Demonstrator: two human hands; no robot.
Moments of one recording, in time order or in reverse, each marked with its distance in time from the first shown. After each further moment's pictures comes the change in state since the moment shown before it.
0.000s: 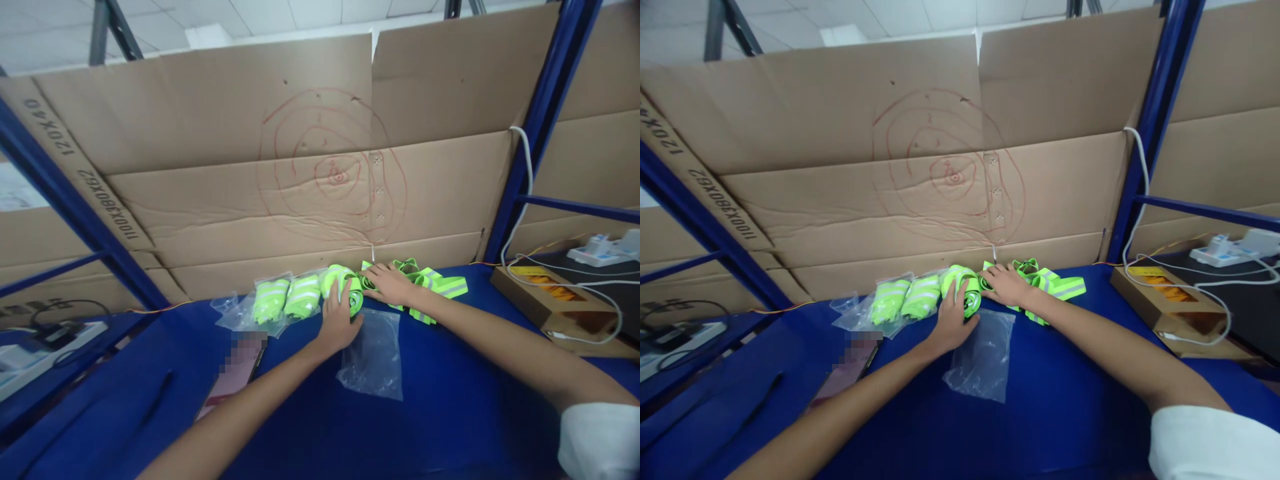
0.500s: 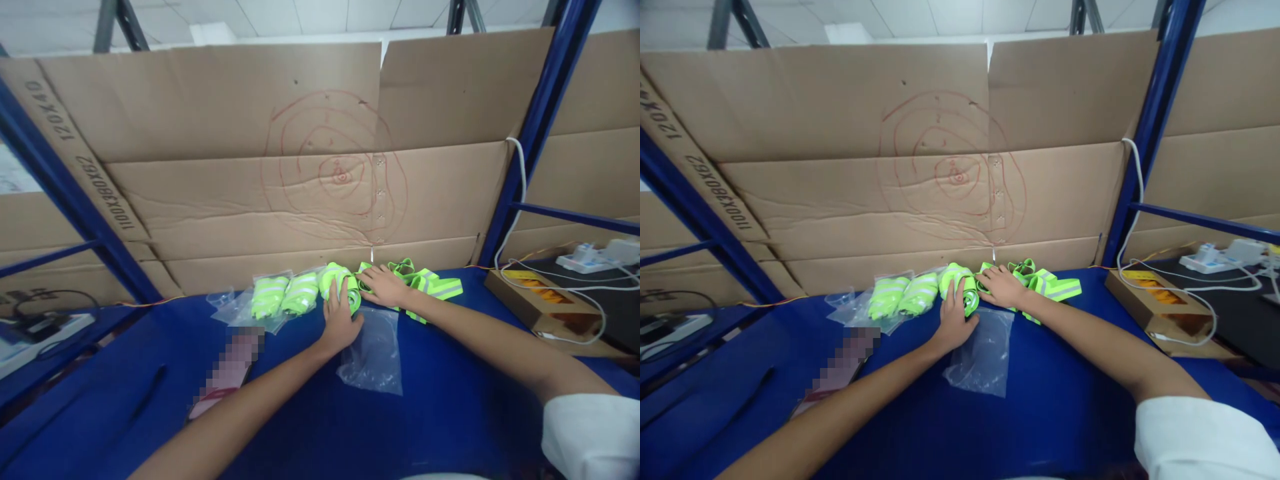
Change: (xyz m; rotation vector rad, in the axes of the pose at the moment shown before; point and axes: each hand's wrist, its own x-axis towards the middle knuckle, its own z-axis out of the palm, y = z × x) left_hand -0.002 0.011 0.012 -0.079 0.048 -0.108; right_hand 0.005 -0.004 0.010 -0.075 0.014 -0.079
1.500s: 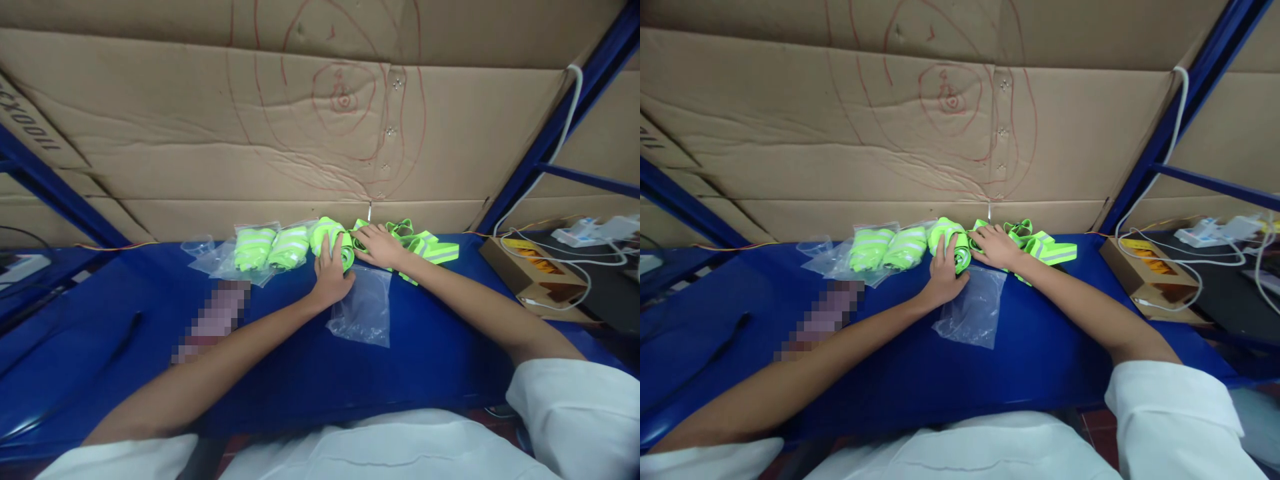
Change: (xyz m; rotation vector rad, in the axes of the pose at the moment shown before) left_hand 0.002 -0.003 0.003 -0.050 0.024 0.022; right_hand -0.001 0.004 0.005 0.052 -0.002 0.003
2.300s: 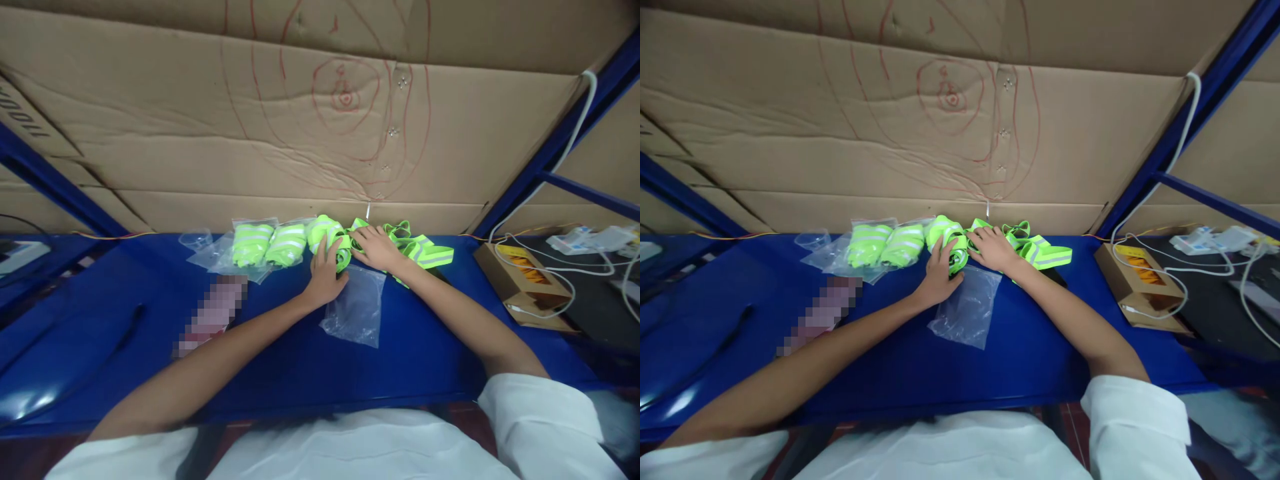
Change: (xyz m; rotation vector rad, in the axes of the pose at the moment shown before) left_hand -0.003 0.003 -0.014 -0.044 -0.072 0.019; right_hand -0.003 -0.004 -0.007 0.030 -0.036 0.040
